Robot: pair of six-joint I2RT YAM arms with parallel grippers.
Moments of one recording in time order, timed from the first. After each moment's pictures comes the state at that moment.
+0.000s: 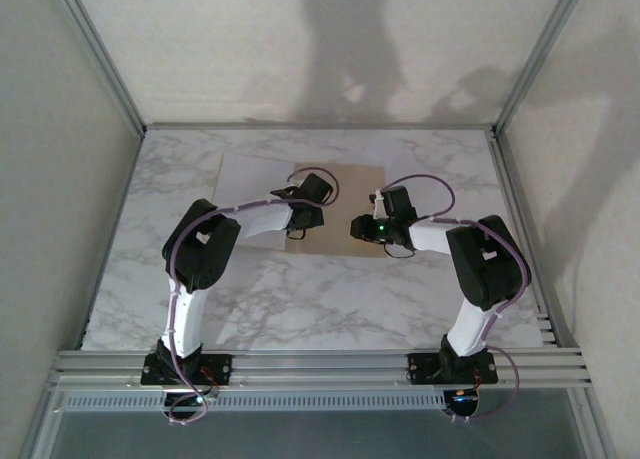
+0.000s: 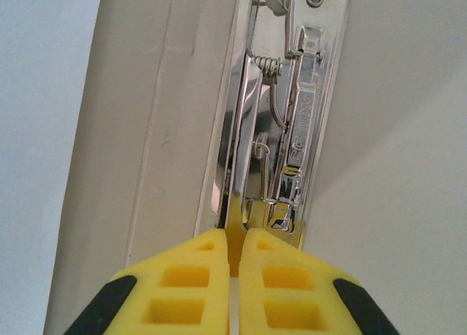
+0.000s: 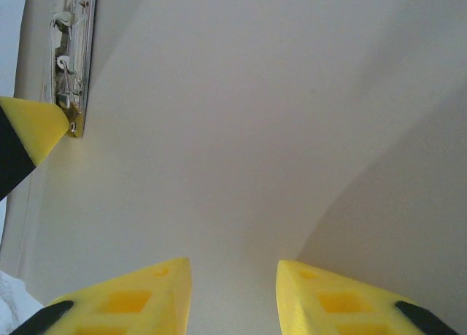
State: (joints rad) left arm -0.63 2.08 1.39 -0.41 -0.24 -0.77; right arm 0.41 1.77 0.83 0.05 -0.37 0.48
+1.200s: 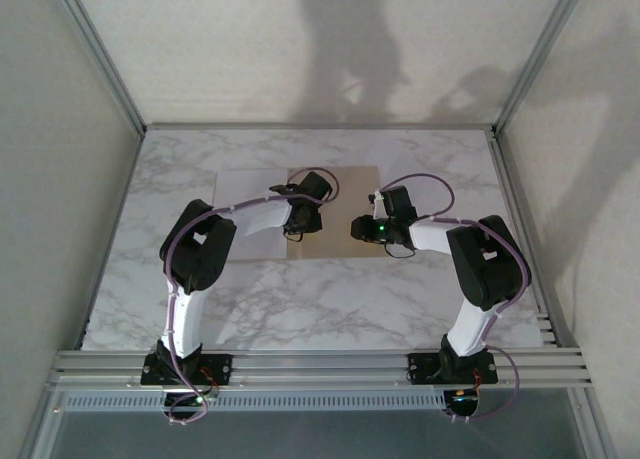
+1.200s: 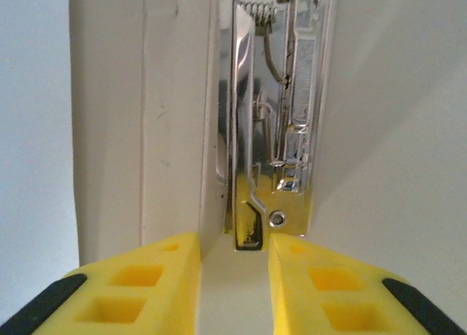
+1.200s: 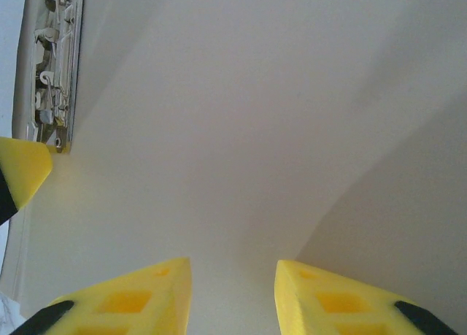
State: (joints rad) left arm -0.63 2.06 1.43 -0.60 -0.17 -0.76; right arm 0.40 1.77 0.84 0.03 -0.37 0.44
